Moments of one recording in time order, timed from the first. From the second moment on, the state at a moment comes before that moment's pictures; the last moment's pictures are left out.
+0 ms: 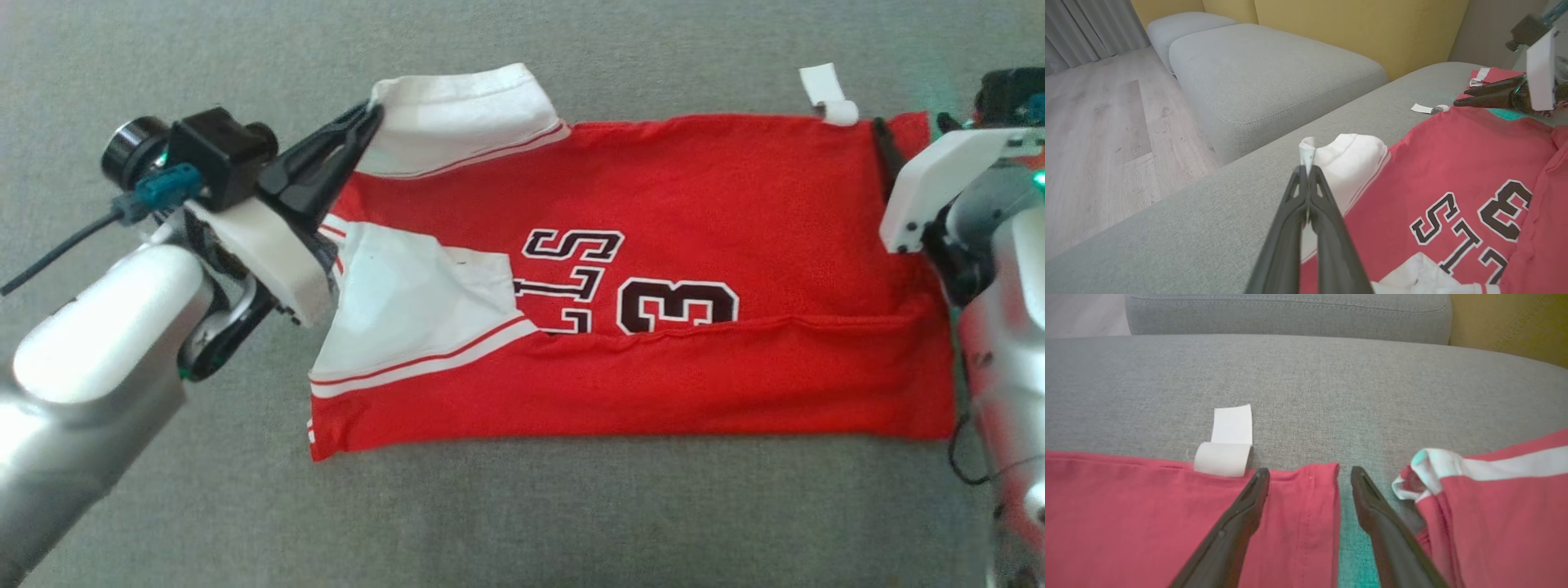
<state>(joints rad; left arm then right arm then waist) -0.93 0.61 -1.05 0.29 -0.81 -0.08 -0.03 -0.77 -0.22 -0.03 0.82 0.07 0.13 0.27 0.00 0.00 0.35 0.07</state>
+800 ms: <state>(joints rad) -0.97 0.62 -1.02 0.34 -0.80 -0.01 -0.01 -0.98 -0.23 0.11 1.05 0.14 0.13 0.21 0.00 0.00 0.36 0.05</state>
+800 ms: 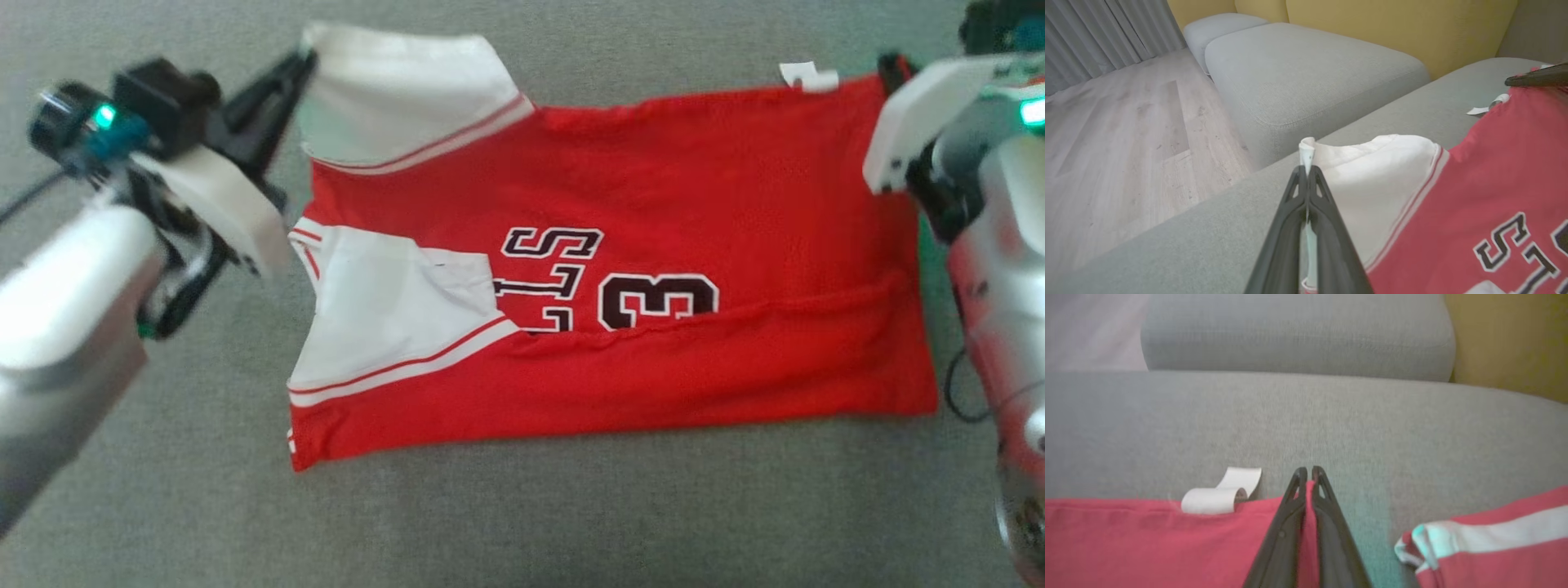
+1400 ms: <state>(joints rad) -1.23 0.49 -0.96 0.72 -0.71 -0.04 -0.22 -1.17 -0.20 0.17 1.00 0.40 0.13 0.03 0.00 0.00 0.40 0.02</state>
